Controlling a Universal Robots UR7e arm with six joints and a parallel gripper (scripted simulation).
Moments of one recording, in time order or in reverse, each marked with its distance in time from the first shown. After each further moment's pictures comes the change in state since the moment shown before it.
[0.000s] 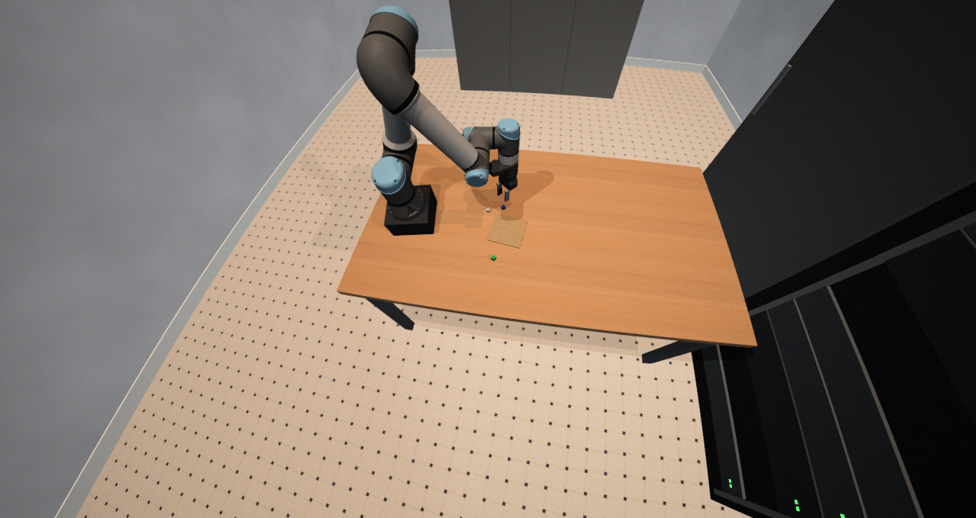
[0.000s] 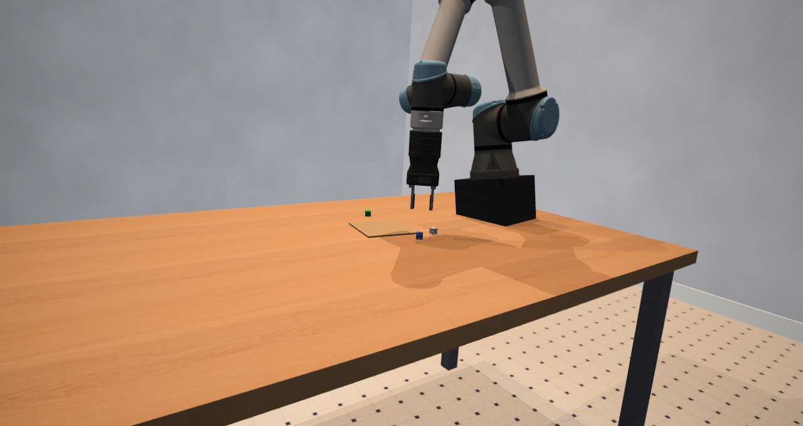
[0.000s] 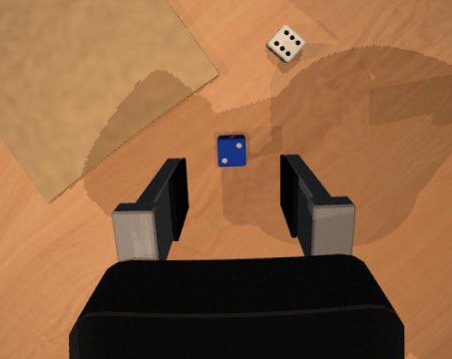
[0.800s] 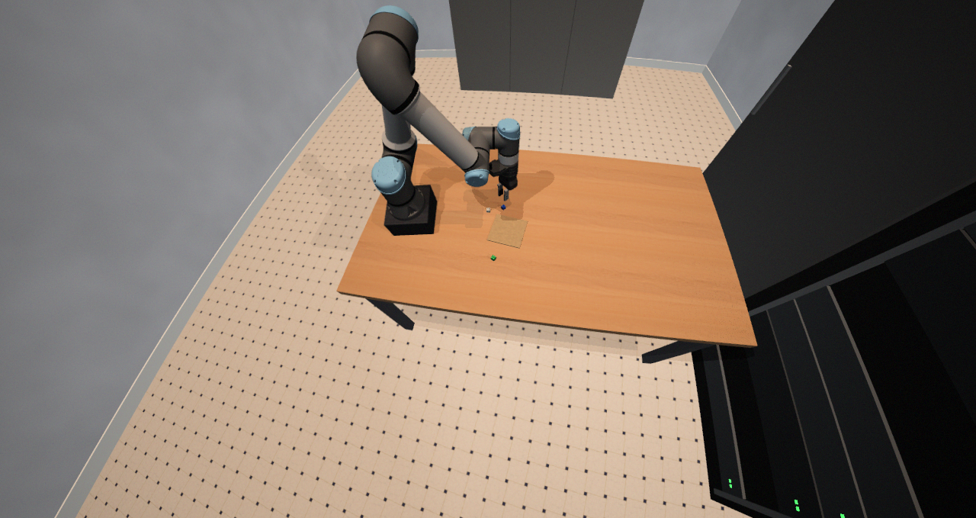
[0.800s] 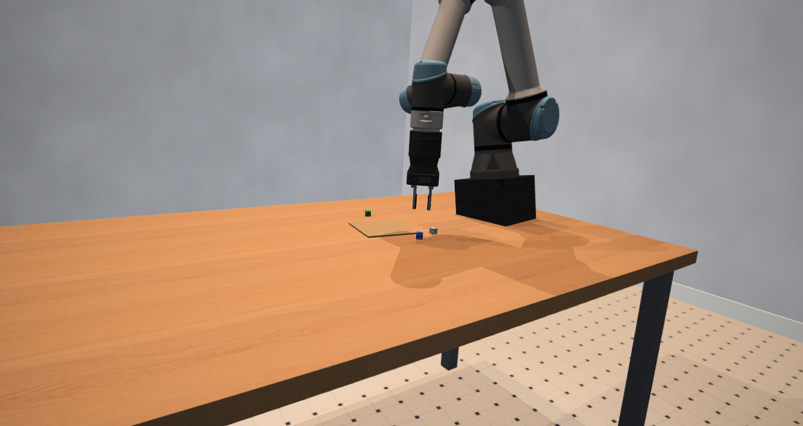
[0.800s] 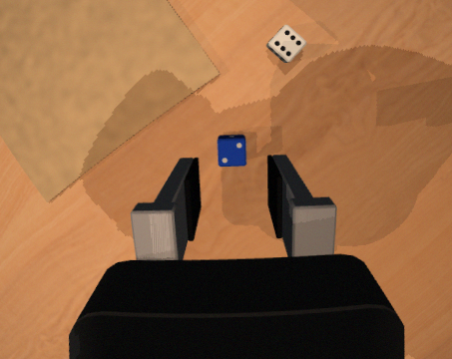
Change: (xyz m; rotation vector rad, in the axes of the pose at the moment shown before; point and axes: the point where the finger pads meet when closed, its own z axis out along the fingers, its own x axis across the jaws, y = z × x) arm 0.000 0.000 0.000 0.000 0.000 -0.004
